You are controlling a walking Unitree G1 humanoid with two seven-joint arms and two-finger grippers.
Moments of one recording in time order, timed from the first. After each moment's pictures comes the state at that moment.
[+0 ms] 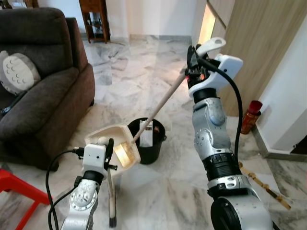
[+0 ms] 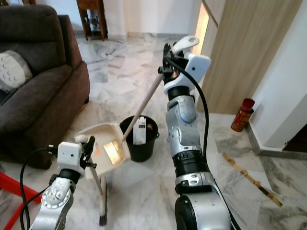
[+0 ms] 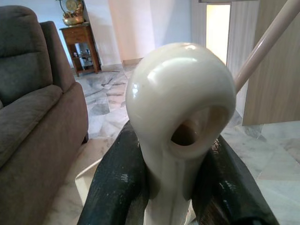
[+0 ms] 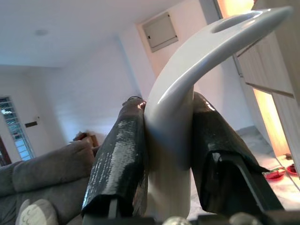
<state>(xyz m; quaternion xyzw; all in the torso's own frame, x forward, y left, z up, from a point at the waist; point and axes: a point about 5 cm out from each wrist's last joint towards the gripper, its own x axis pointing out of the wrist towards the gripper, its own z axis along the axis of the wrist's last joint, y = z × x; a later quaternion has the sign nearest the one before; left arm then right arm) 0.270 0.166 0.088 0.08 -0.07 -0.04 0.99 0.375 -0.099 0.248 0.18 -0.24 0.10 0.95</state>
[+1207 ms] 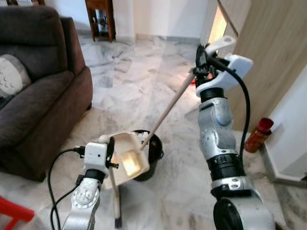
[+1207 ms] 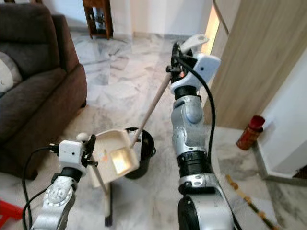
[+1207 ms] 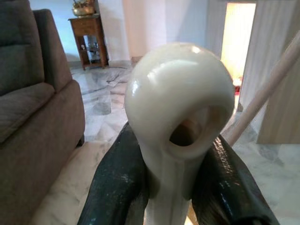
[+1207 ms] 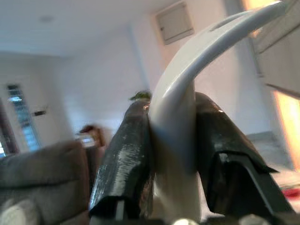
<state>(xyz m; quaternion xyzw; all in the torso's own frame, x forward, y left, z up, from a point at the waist) 0.271 0.170 0.088 0.07 -0.07 -0.03 0.99 0.372 -0.093 0.251 0.17 -0.24 0.10 0.95</state>
